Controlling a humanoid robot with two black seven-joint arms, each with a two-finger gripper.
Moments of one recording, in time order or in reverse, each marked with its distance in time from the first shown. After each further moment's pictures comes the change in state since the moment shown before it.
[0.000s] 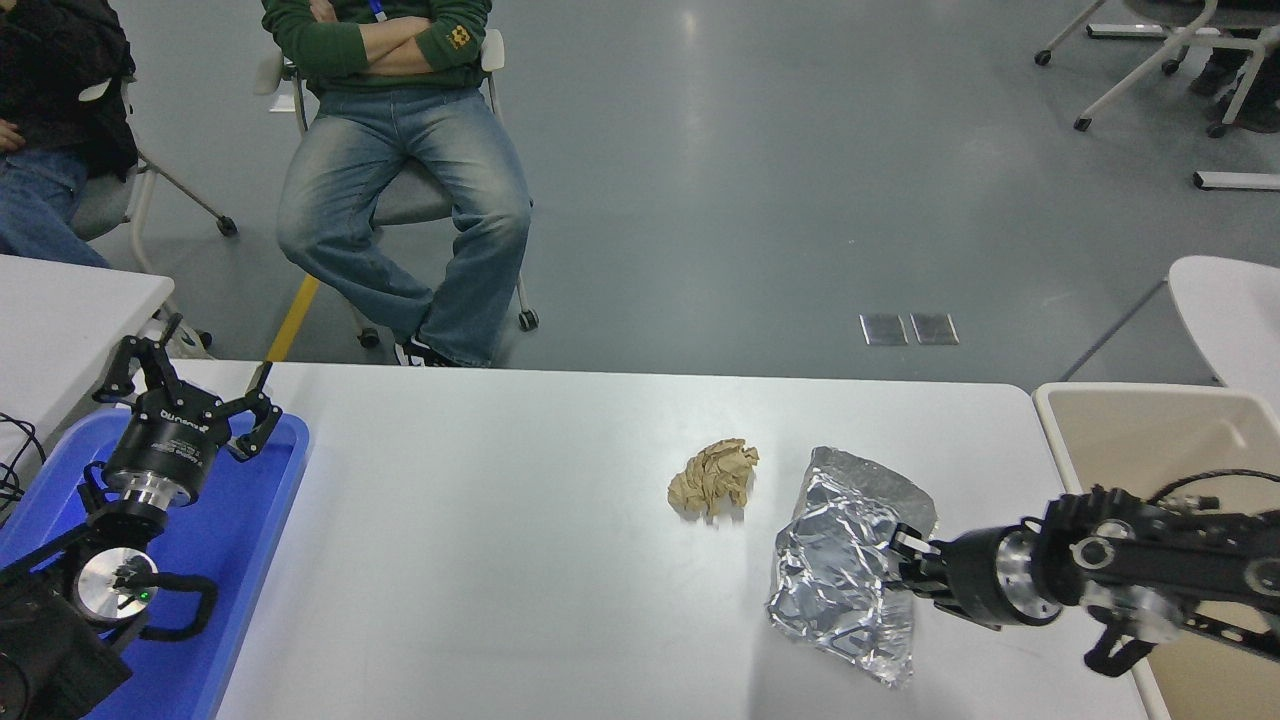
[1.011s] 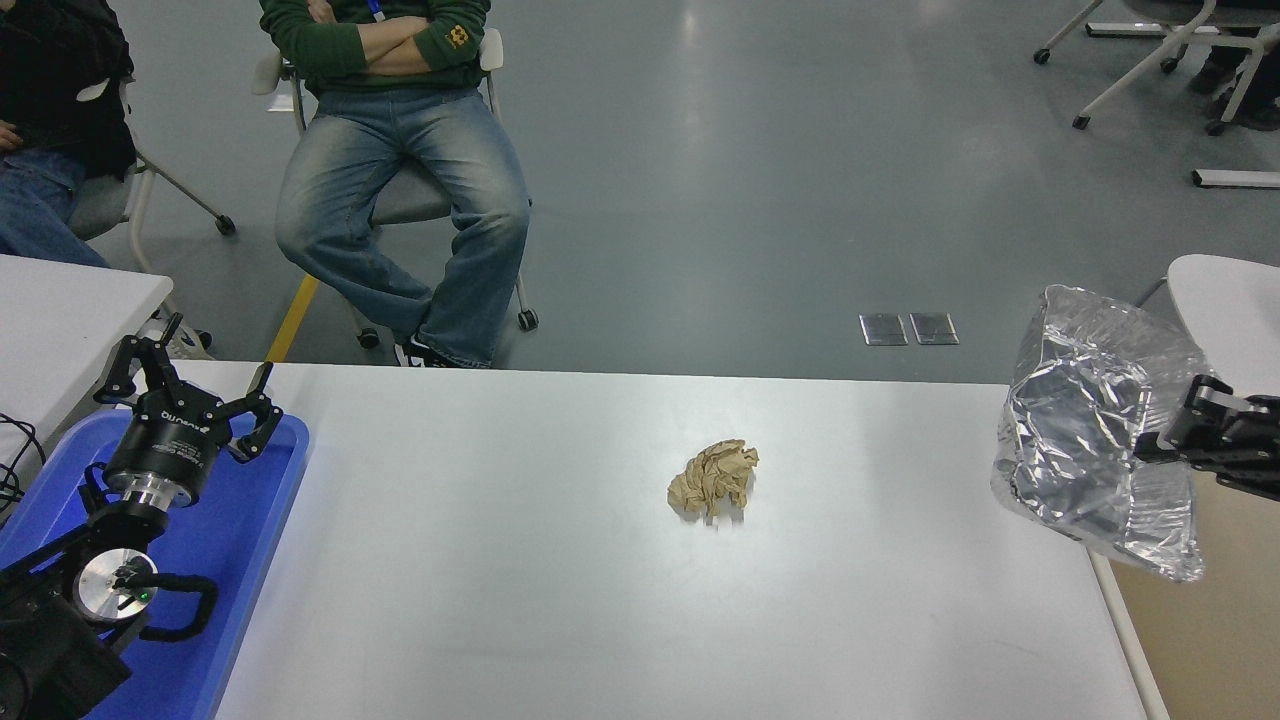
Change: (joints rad) left arm 0.000 0.000 0.000 0.000 0.000 0.000 0.000; right arm 0.328 -0.464 0.001 0.085 -0.022 0.393 -0.037
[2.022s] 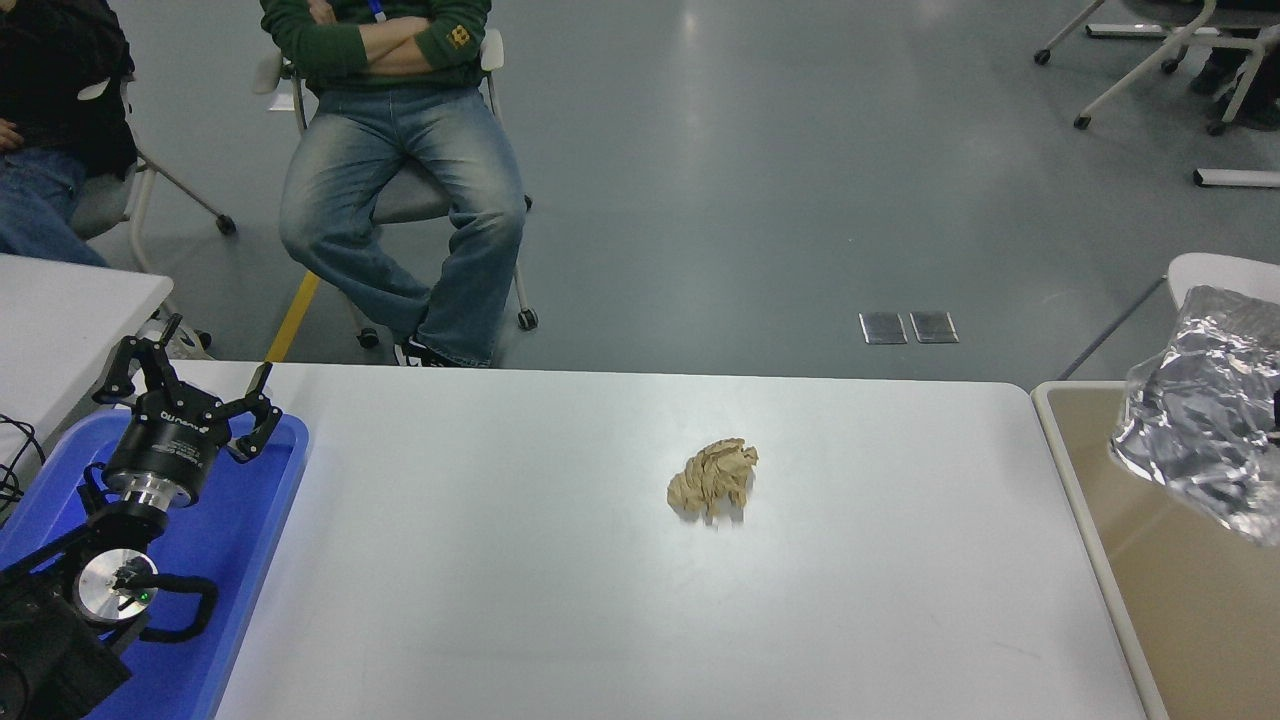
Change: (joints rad) left arm 0.000 0.000 0.000 0.000 0.000 0.000 0.000; right arm -0.309 0.283 0.012 -0.579 -0.033 -0.320 0.013
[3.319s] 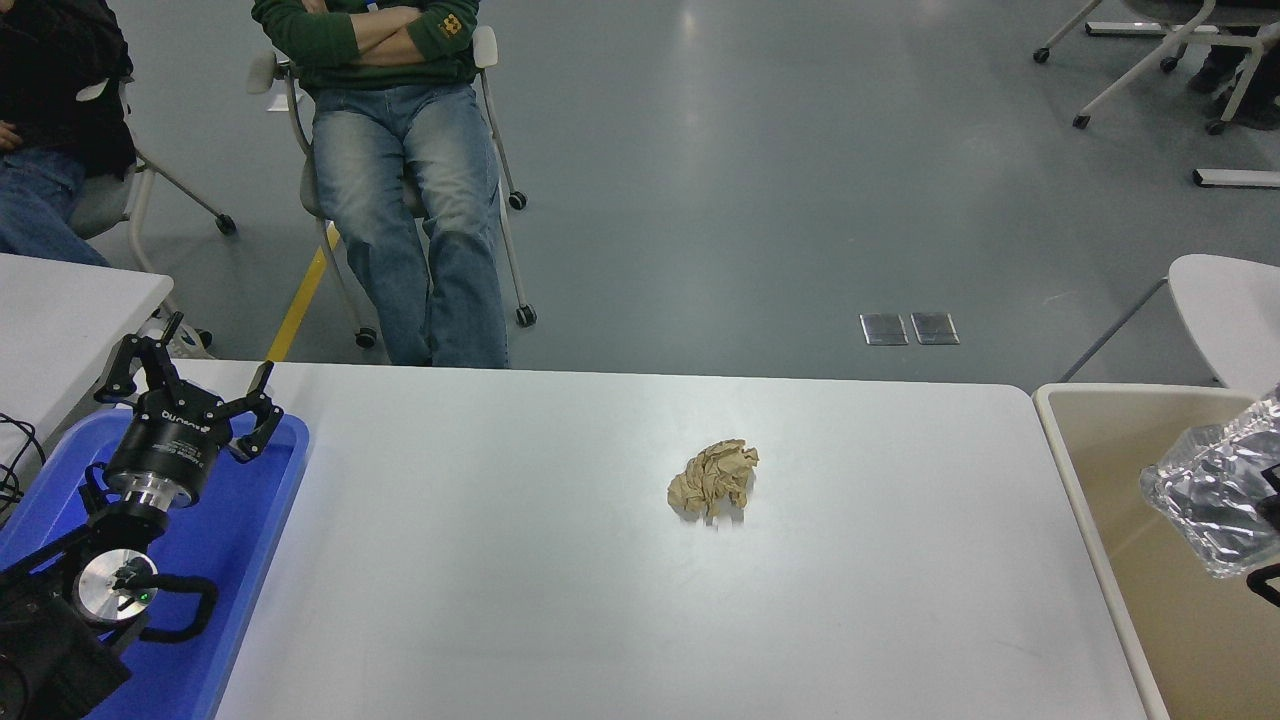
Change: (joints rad) left arm 0.000 0.001 0.001 0.000 0.000 0.000 -0.001; right arm -0.403 0.657 0.169 -0.925 0.125 -0.275 0.040
